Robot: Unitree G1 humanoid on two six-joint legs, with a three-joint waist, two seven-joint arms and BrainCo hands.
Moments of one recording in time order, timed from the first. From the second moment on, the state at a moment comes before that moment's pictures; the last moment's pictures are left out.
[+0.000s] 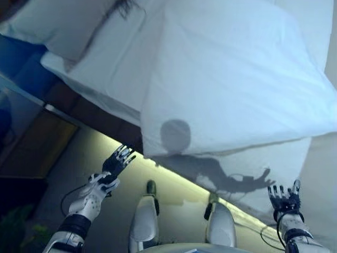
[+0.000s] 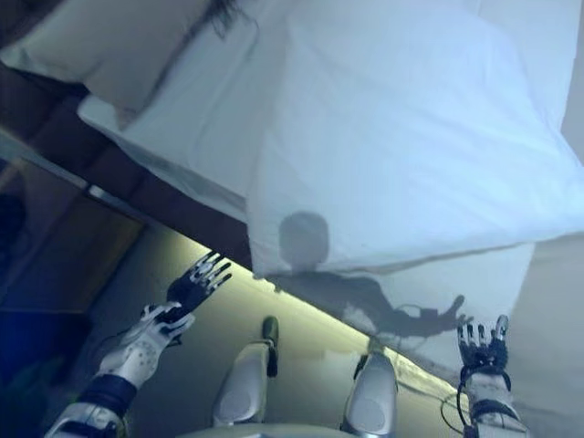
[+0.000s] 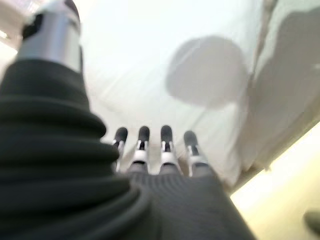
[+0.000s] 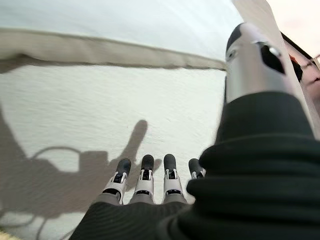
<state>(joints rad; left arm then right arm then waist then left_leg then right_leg) -0.12 0.45 -0.20 0.49 -0.98 0.00 -0.31 -0.17 -0.46 -0.28 1.14 1.62 -0.02 0.22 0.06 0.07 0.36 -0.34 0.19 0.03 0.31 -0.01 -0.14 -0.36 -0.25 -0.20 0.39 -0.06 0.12</state>
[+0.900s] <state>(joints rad) -0.24 0.64 -0.24 0.25 -1.13 -0.01 -0.29 -0.46 -0.77 -0.26 1.20 1.81 0.15 0.43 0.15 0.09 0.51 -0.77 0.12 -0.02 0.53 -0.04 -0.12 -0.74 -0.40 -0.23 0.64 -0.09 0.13</state>
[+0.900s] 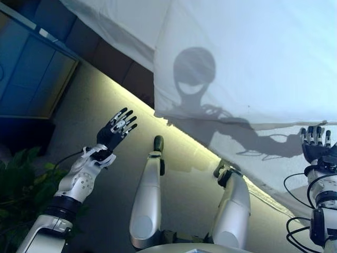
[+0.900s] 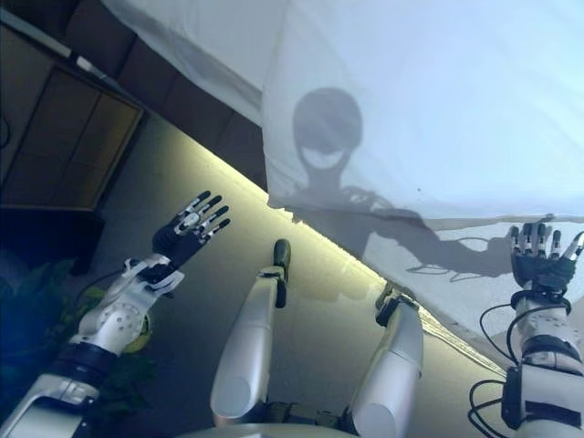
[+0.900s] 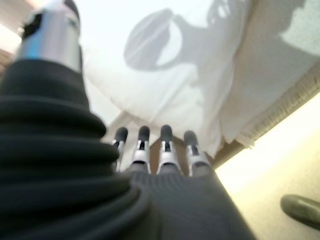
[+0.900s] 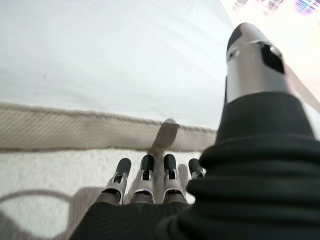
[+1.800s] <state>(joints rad) -0.24 0.71 -0.22 0.17 -1.22 0.01 -0.30 -0.58 -0.89 -0.26 1.34 1.94 0.24 0.43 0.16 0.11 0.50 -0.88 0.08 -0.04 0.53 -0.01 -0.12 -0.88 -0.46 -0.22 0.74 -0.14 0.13</state>
